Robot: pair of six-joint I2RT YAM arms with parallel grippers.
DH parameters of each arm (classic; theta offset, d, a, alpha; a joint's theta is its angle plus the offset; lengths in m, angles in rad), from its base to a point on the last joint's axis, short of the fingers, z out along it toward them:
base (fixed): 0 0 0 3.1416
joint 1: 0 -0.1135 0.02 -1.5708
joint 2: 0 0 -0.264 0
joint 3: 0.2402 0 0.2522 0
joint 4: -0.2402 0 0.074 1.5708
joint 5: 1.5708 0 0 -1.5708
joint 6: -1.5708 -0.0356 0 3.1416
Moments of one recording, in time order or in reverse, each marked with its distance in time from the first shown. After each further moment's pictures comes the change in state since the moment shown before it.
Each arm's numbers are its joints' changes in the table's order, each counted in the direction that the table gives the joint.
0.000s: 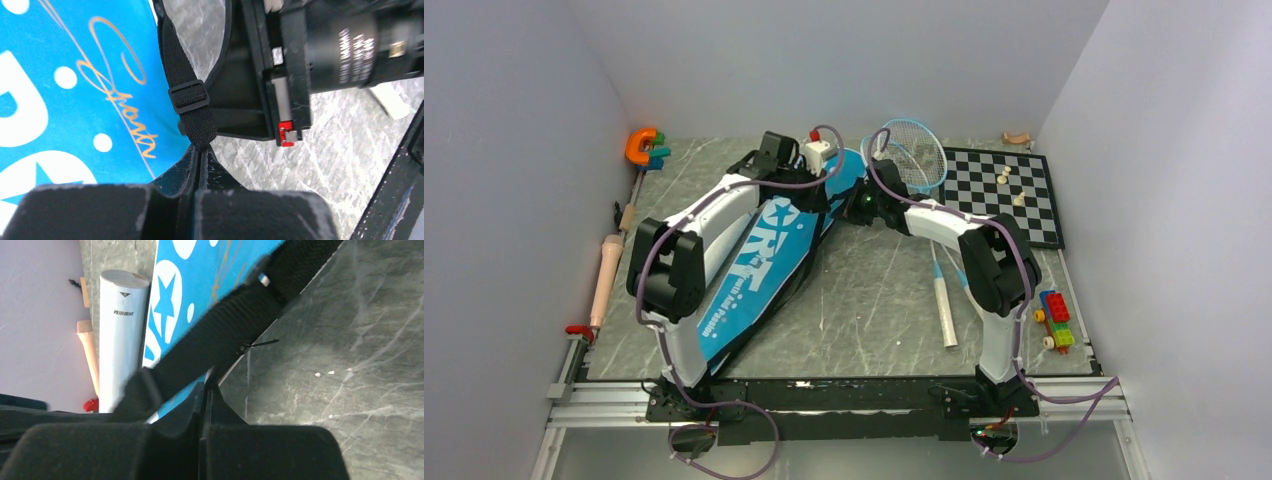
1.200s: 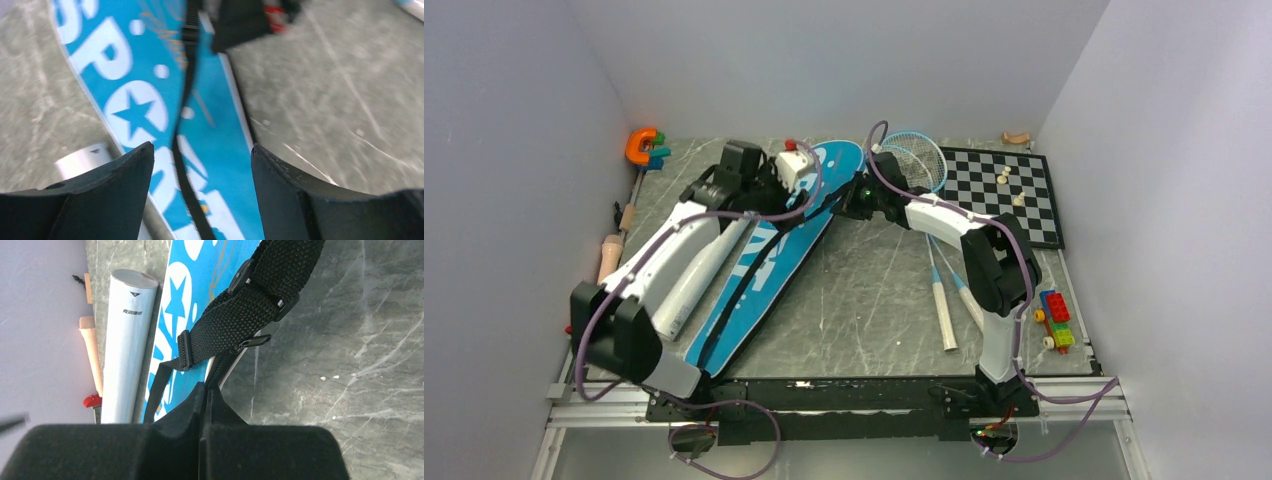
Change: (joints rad) left arm -0.043 0.323 -0.125 -0.123 -0.235 -0.240; right arm 0.002 0.000 0.060 -0.060 -0.019 0.032
